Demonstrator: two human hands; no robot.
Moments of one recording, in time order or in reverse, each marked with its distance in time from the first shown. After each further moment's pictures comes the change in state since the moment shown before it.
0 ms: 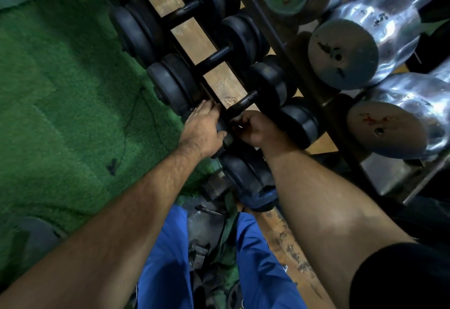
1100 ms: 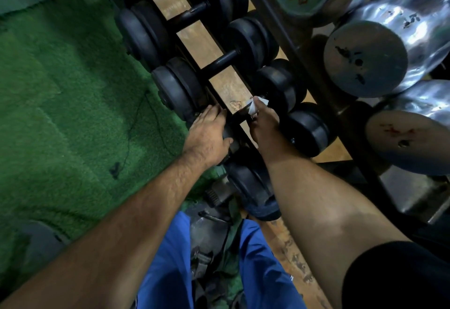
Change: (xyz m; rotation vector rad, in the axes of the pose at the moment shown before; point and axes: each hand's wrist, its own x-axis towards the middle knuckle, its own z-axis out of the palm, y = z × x) left_hand 0.001 -0.002 0.005 0.027 0.041 0.026; right_hand 0.050 -0.006 0.009 0.178 0.250 -0.396
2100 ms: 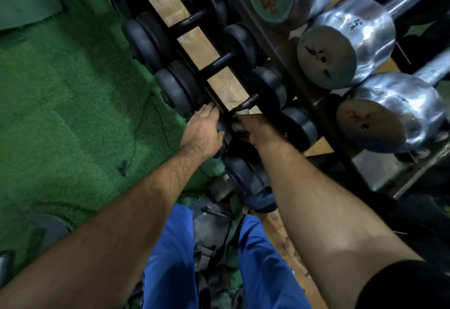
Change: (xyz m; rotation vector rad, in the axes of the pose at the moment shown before) left_hand -0.014 0.012 -0.015 0.020 -0.011 -0.050; right_hand -0.042 -0.007 -0.010 -0.570 -0.163 0.206
